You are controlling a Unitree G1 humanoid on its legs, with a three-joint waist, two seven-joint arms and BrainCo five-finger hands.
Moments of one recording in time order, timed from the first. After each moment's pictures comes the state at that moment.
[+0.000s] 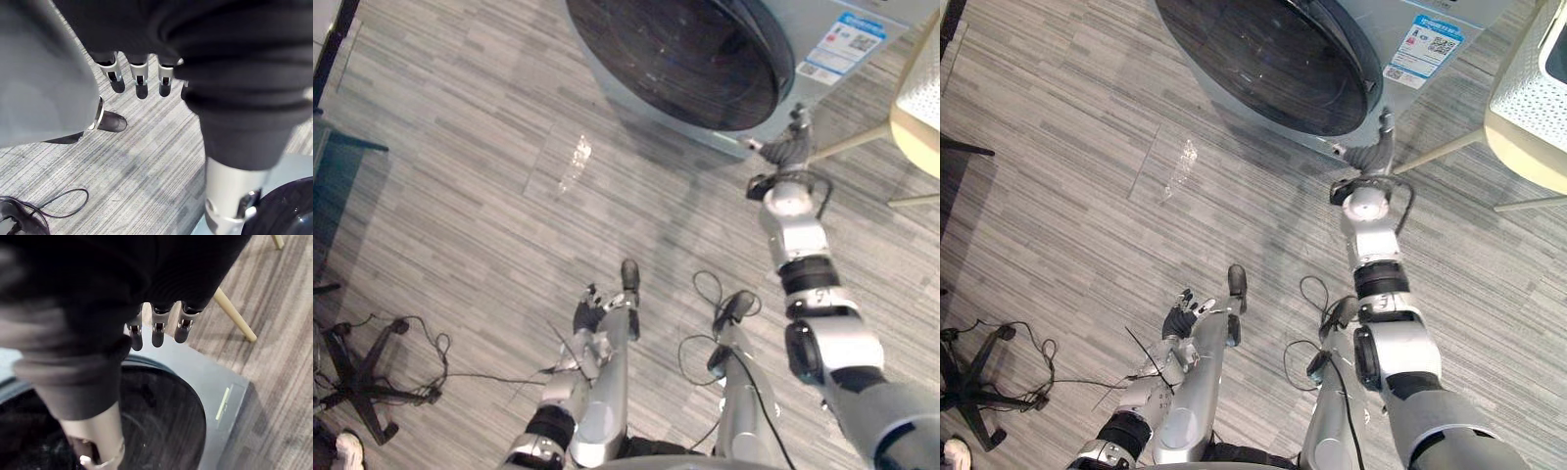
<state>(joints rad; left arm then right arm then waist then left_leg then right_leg) -0.15 0.01 -0.16 0.60 -0.48 -0.08 0.21 -0.90 -0.21 -0.10 0.68 0.03 0.05 -0.42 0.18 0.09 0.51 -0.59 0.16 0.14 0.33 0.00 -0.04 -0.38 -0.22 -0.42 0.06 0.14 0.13</state>
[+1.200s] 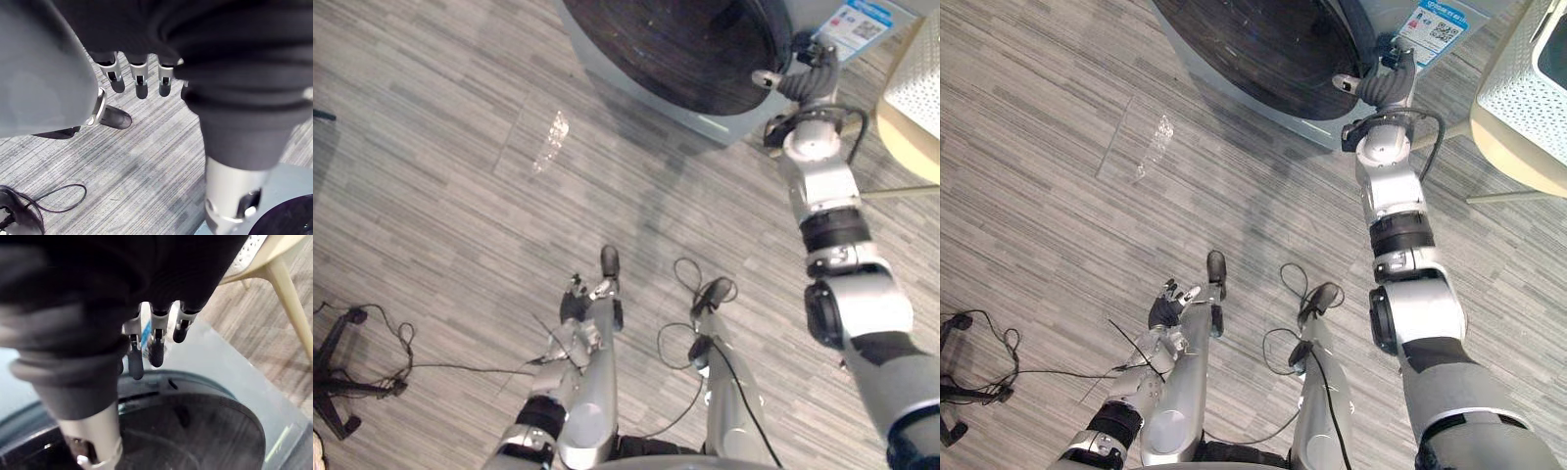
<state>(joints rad) -0.18 0.06 -0.15 0.59 -0.54 -0.10 0.21 -1.28 -0.45 0.10 0.94 0.16 0.08 -0.32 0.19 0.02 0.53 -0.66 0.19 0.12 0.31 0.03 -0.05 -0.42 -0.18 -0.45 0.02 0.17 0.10</state>
